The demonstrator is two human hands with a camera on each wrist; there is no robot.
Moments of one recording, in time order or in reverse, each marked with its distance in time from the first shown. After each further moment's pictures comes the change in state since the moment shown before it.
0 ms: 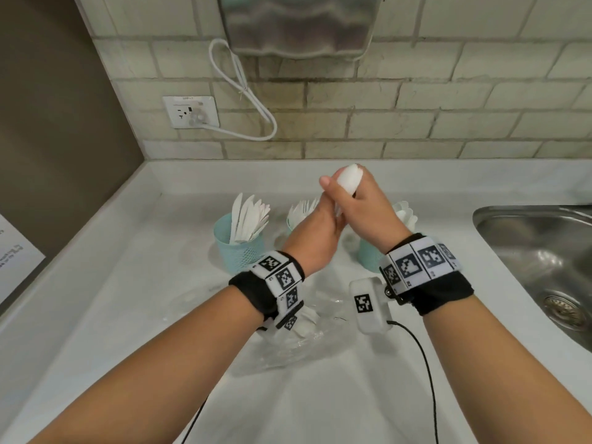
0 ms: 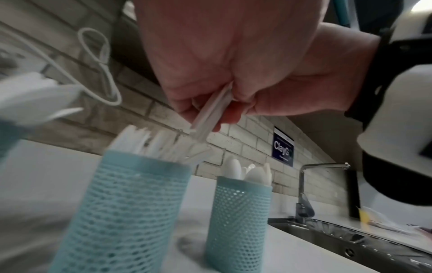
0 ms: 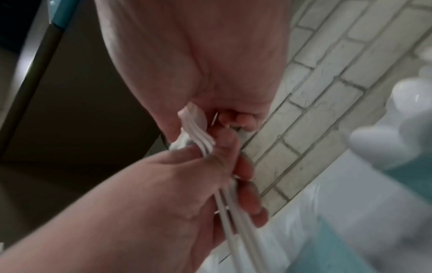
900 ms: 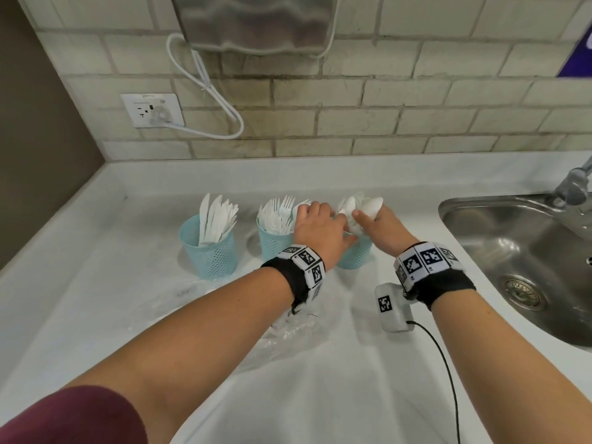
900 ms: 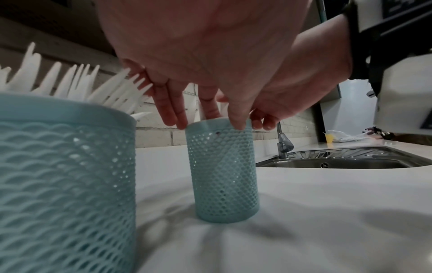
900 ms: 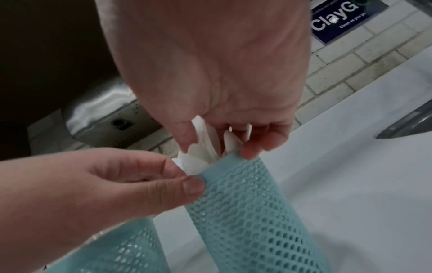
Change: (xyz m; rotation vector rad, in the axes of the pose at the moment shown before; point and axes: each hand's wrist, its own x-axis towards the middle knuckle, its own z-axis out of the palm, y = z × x) left_hand 0.027 0.000 0.065 0.898 -0.106 0.009; right_hand -0.006 0.125 -0.068 -0.288 -0.087 0.396
